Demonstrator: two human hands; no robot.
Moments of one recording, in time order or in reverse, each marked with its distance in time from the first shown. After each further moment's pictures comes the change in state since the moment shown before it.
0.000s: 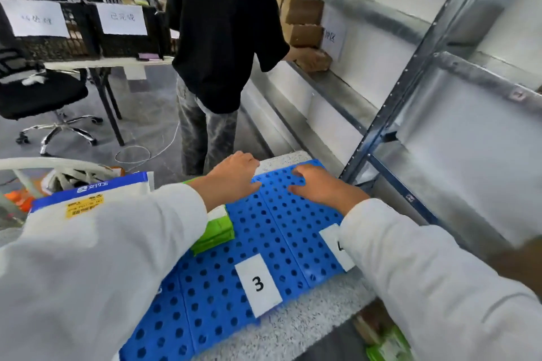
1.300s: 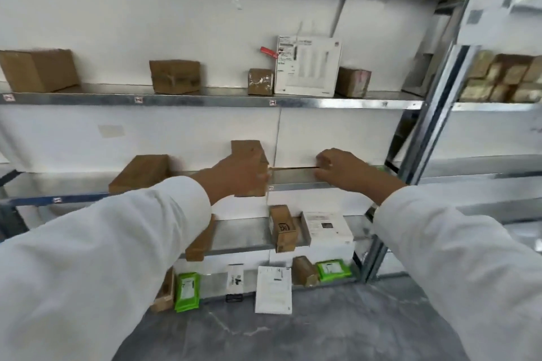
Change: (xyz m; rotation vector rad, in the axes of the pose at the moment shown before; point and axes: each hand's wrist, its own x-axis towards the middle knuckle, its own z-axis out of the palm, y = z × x) left_hand -0.386 0.652 -0.042 -0.065 -0.023 1.164; right_hand -0.886 0.096 0.085 0.069 0.753 1.179
